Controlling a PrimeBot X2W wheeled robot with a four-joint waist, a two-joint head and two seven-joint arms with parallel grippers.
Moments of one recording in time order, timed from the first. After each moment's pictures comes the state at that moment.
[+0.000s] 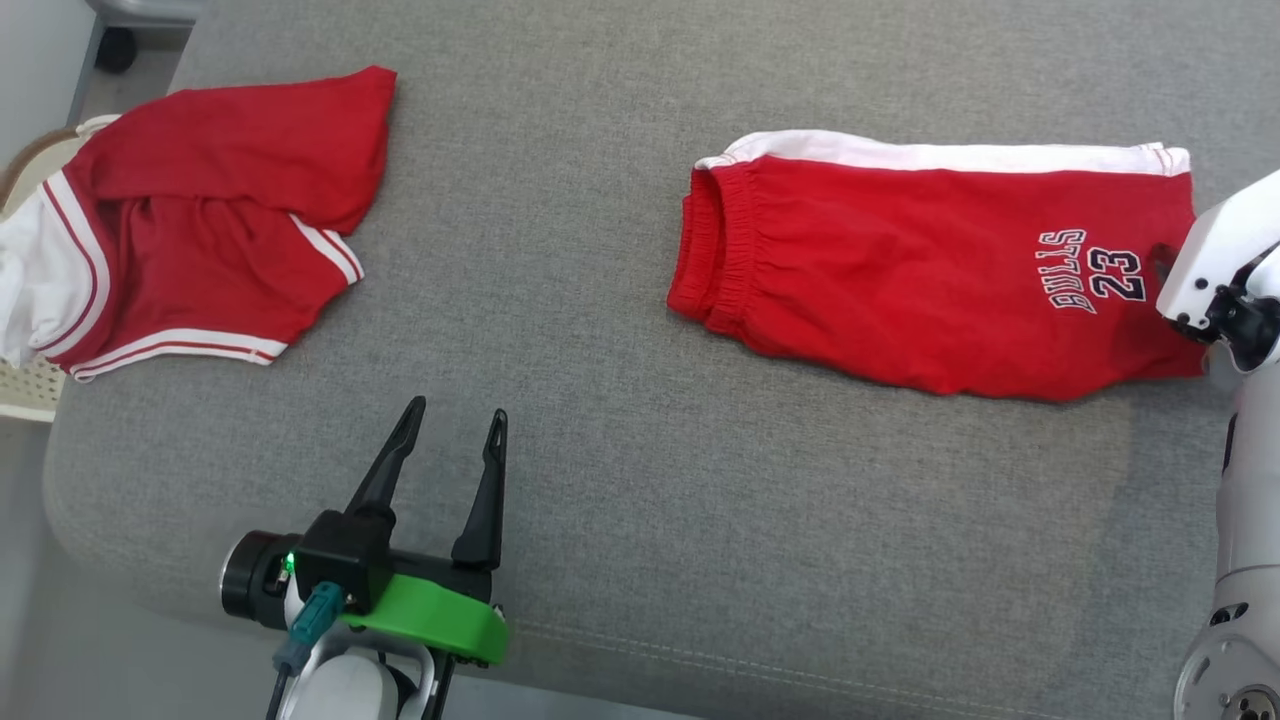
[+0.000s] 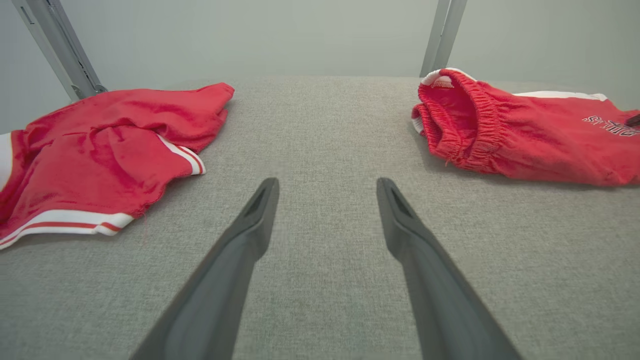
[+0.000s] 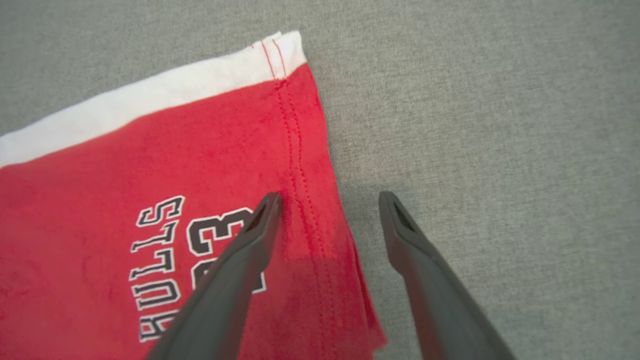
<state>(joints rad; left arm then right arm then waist) -0.14 0.07 -0.24 0.19 -0.17 -0.08 -0.26 -0.82 -0.13 -0.55 0.66 -0.13 0.13 0.68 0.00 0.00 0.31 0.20</state>
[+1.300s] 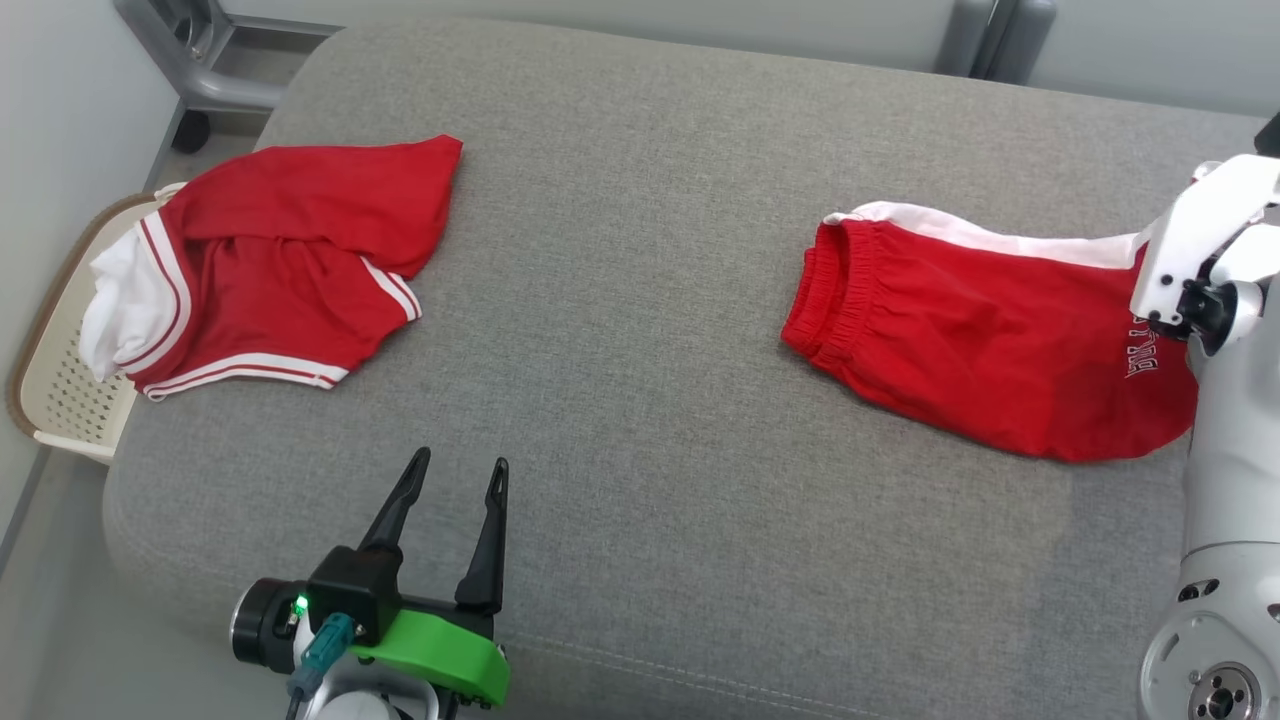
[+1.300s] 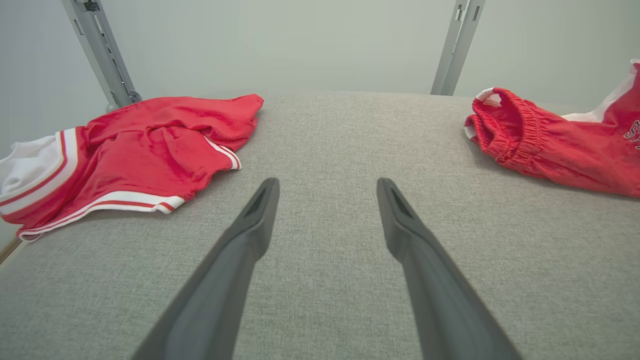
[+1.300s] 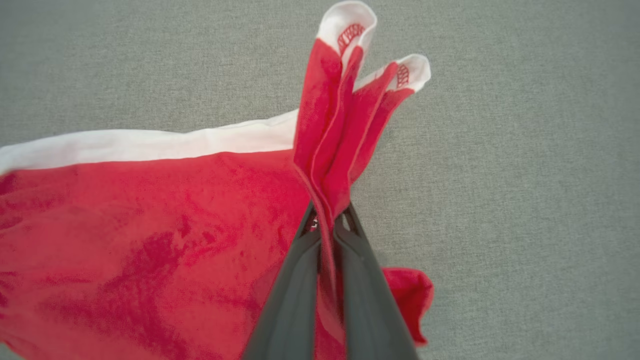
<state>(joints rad) -0.09 0.06 -0.23 0.25 -0.16 -0.09 -0.26 -0.88 -0.08 -0.61 0.68 -0.39 0.13 0.76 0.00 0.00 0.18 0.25</state>
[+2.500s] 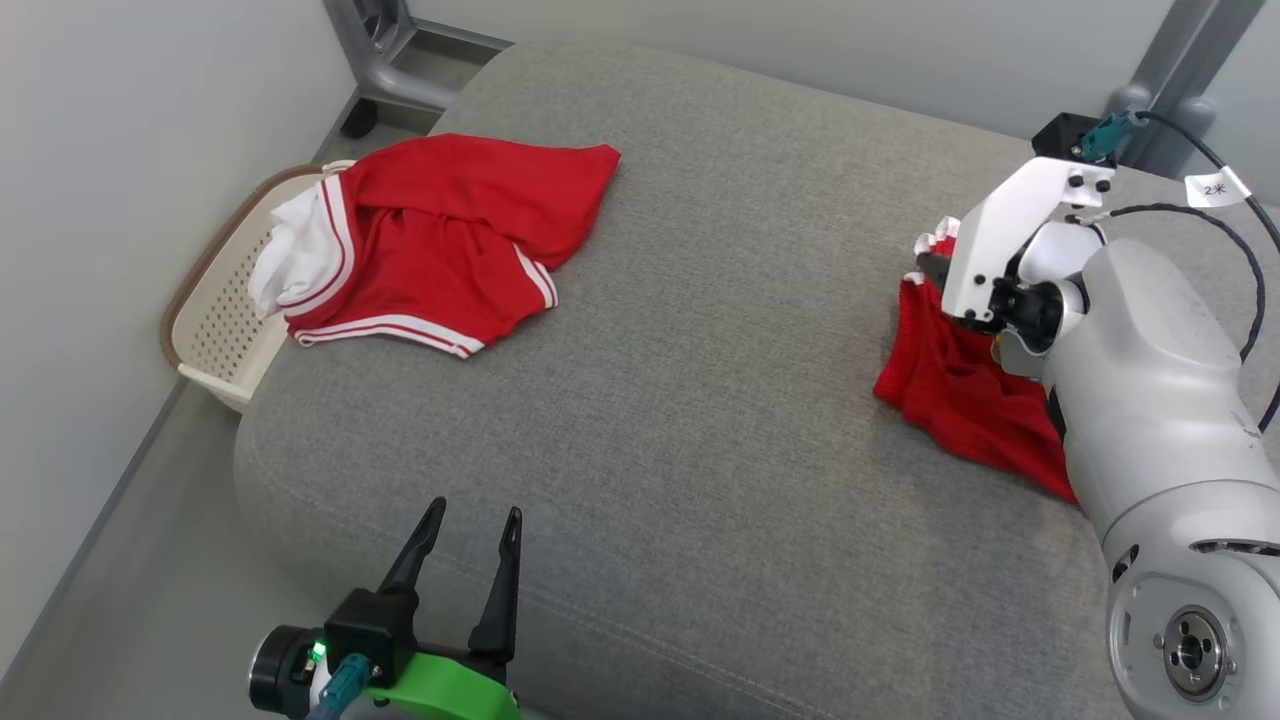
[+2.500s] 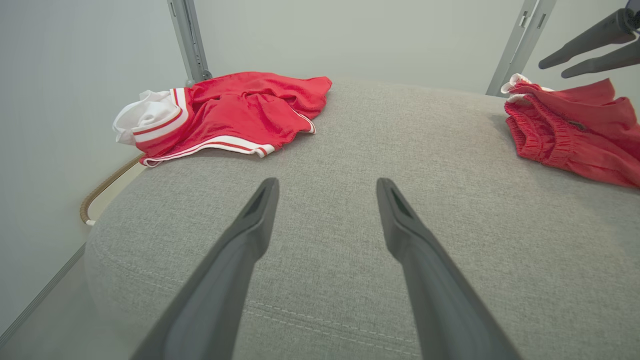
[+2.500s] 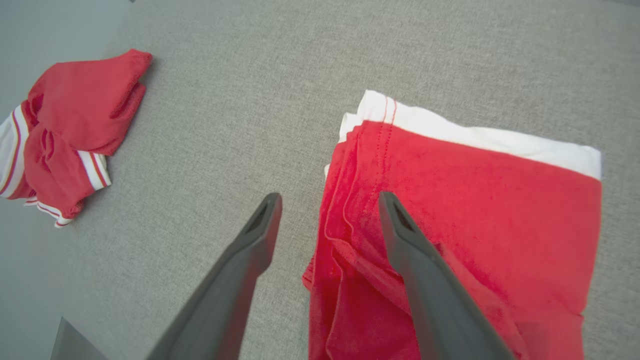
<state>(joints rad) -0.03 0.06 -0.27 0.26 -0.18 -0.07 -0.26 -1.05 -0.05 -0.34 1.19 -0.03 0.13 0.53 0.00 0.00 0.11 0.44</state>
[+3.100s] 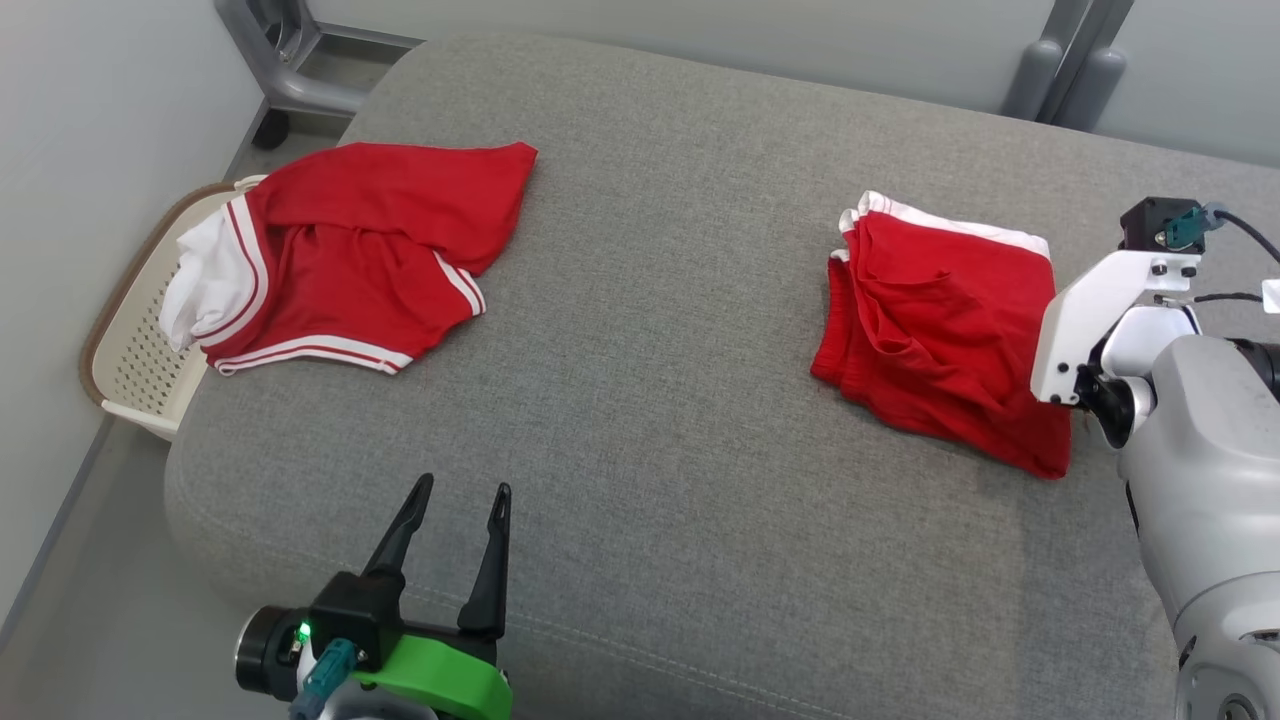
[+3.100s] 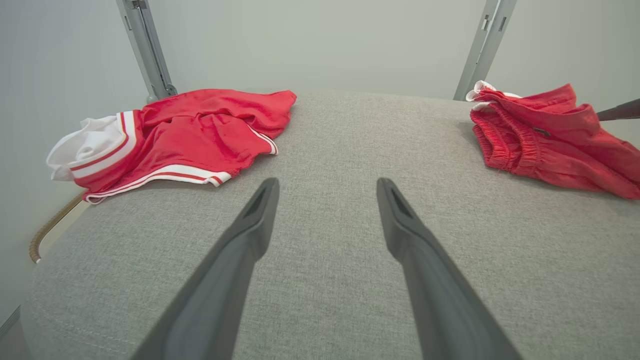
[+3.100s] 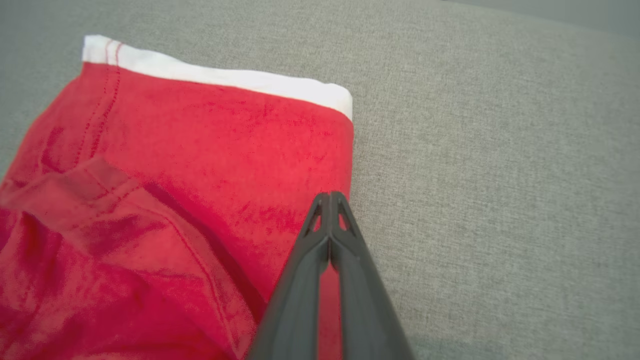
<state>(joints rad) -0.04 0.07 -0.25 0.23 -0.18 -0.07 -0.26 -0.87 -0.17 -0.24 1.09 -0.04 0.13 0.31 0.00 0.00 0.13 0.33</state>
